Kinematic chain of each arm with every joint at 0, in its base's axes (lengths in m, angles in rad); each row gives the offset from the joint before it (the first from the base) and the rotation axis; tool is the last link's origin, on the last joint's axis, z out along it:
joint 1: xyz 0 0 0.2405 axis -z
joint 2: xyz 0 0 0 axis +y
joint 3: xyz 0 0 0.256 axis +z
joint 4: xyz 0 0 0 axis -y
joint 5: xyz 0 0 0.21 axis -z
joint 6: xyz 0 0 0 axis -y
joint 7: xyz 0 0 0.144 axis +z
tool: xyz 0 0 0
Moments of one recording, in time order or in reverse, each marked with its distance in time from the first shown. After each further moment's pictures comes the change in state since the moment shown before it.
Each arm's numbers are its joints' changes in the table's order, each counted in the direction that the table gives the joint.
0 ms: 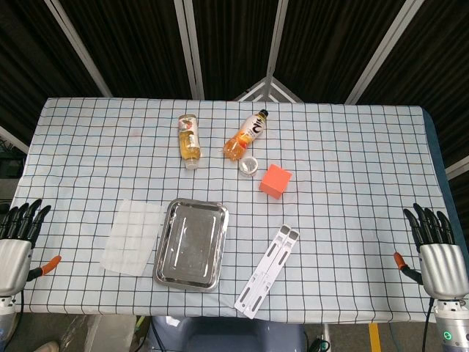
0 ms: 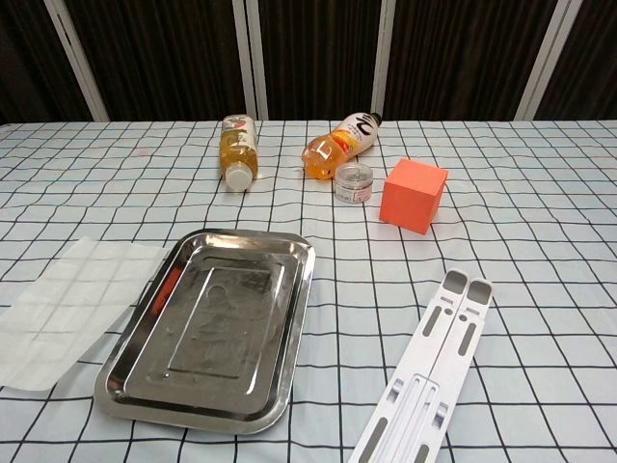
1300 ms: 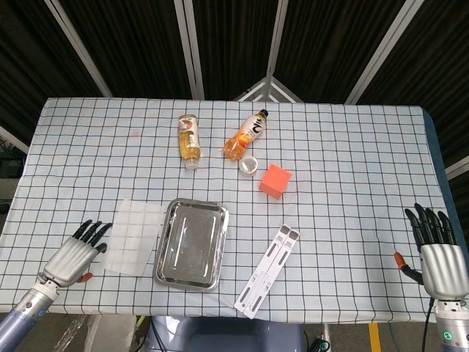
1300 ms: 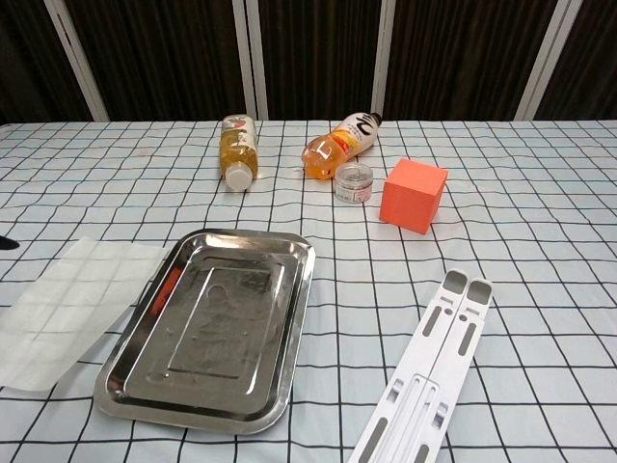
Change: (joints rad) left arm 0.230 -0.030 0.114 -0.137 -0.070 0.465 0.147; right arm 0.003 -0.002 0.003 0.001 -0.004 -0.006 0.004
